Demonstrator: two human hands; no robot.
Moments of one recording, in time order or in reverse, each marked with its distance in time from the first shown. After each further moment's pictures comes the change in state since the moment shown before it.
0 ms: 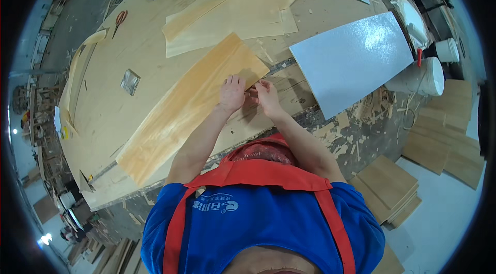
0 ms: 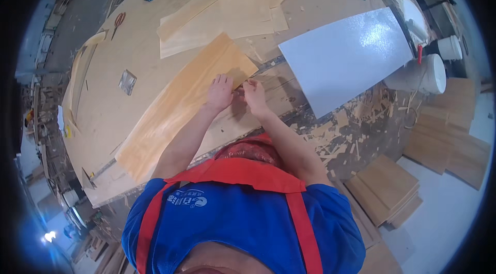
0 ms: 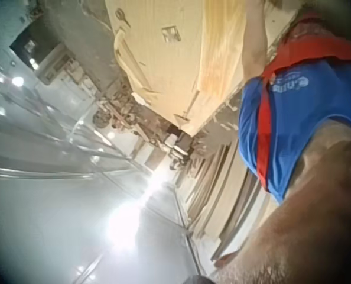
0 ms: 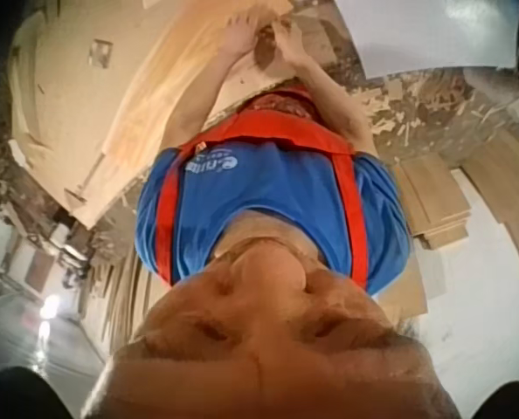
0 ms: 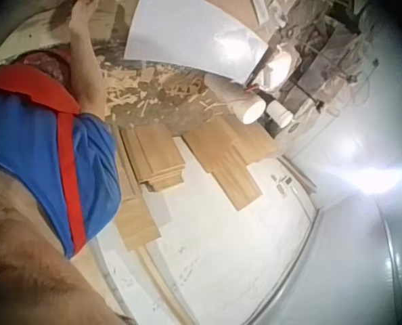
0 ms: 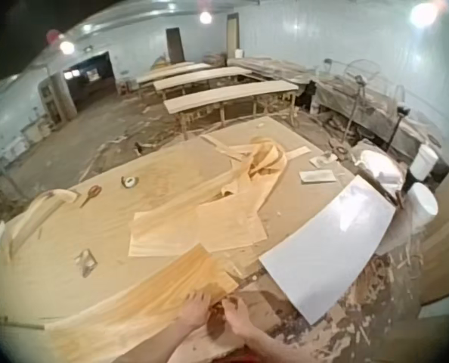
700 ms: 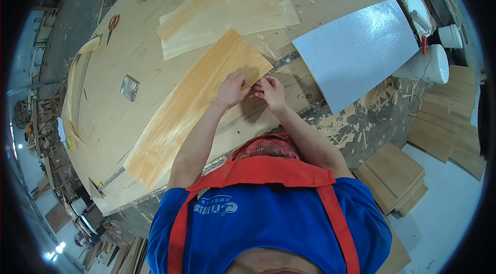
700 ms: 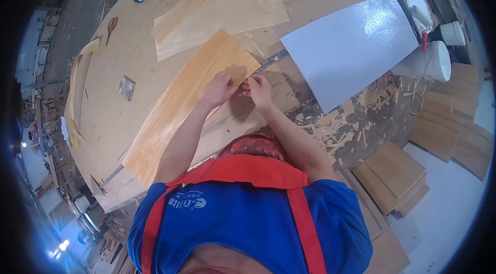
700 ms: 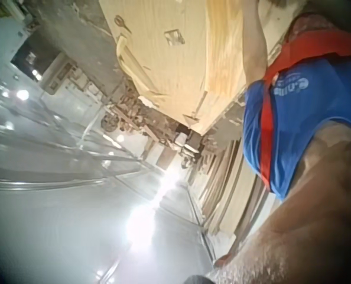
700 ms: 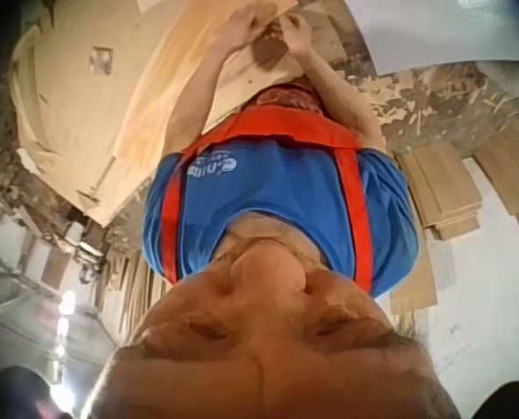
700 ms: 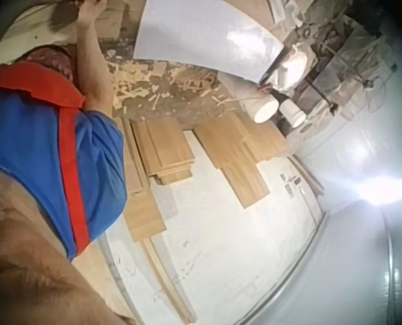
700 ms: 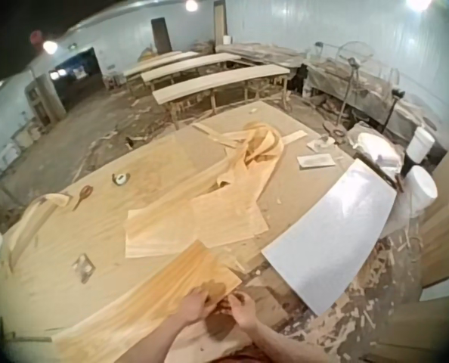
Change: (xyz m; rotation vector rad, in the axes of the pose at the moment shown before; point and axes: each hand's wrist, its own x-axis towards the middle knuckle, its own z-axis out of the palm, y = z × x) left_hand 0.017 -0.028 -0.015 -0.360 -0.207 -0.070; right_hand 0.010 0.002 -0.001 0.058 0.036 0.010
